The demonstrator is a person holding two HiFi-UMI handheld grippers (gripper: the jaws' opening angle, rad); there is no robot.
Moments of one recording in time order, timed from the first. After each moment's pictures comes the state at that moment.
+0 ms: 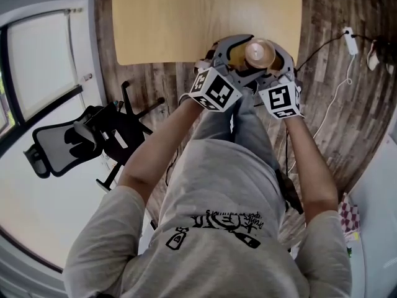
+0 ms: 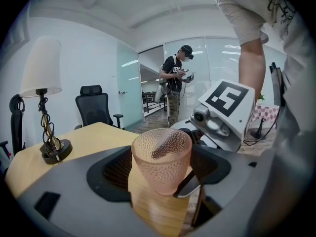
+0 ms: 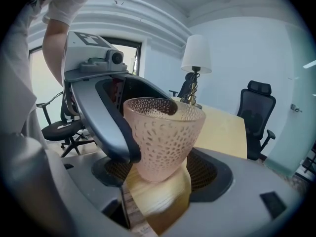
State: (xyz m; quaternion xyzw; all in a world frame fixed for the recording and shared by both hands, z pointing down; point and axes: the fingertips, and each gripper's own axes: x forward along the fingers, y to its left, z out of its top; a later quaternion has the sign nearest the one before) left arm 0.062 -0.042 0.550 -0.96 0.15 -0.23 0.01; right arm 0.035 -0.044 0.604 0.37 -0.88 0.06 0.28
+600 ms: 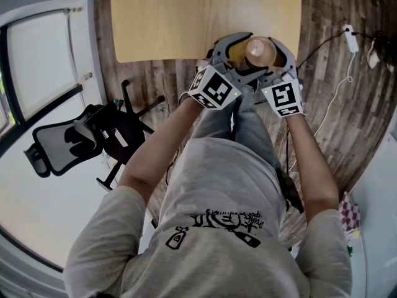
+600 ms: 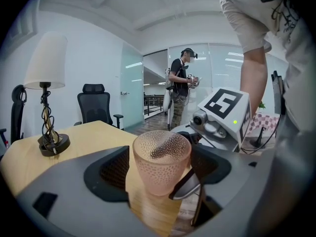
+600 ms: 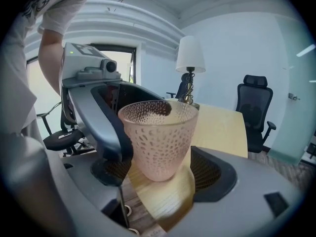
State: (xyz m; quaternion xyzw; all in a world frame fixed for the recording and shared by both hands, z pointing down) left arm 0.063 -0.037 0.547 -0.97 0.15 -0.21 -0.02; right arm 0.038 -0.040 0.602 0.38 -0.89 0.09 0.25
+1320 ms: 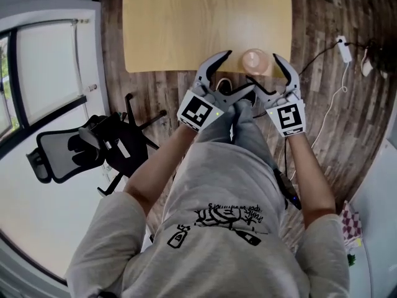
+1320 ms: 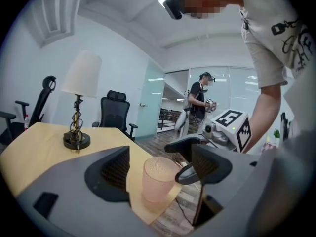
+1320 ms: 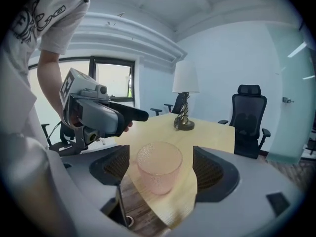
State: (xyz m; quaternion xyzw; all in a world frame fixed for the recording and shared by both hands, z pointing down) left arm 0.026 -0.033 0.470 -0.96 0.25 -0.08 -0.09; right arm 0.052 -0.029 0.524 0.39 -0.90 0.07 0.18
